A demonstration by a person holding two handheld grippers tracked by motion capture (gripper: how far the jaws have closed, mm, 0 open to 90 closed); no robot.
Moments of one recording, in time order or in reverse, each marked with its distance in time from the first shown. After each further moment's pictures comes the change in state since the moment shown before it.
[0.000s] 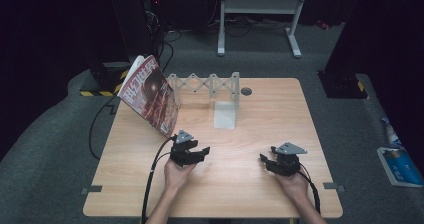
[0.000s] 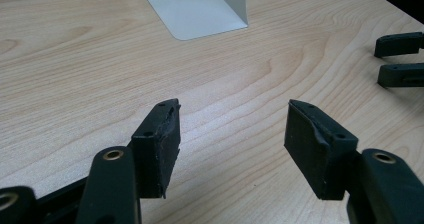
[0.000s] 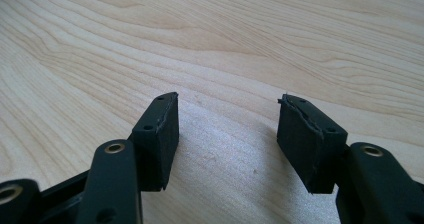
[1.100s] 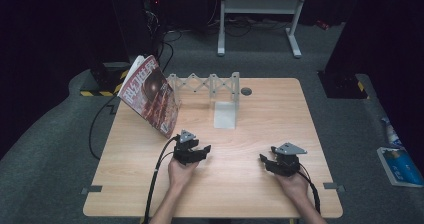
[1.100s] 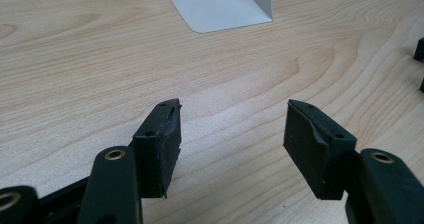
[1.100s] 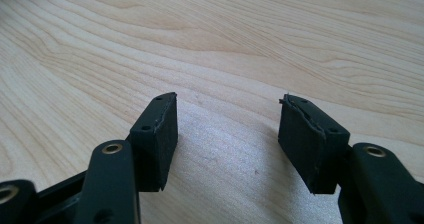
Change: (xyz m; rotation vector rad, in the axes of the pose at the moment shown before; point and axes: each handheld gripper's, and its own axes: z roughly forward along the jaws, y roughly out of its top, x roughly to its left) left arm 0.006 -0.007 0.022 -0.006 0.045 -0.034; right arm 0.001 -0.001 0.000 -0.003 -0.001 0.003
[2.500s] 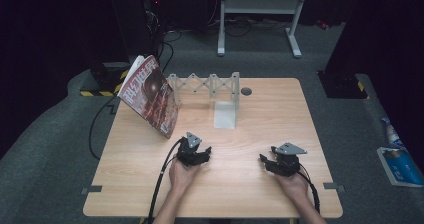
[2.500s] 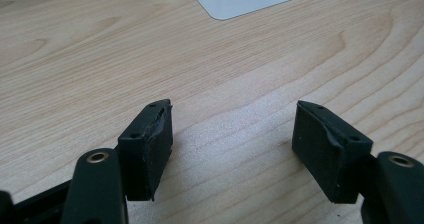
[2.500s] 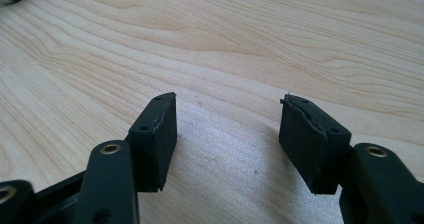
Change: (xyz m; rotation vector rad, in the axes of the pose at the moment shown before) left arm -0.009 -0.010 0.016 0.008 0.155 0.145; right arm 0.000 0.000 0.000 -0.001 -0.002 0.001
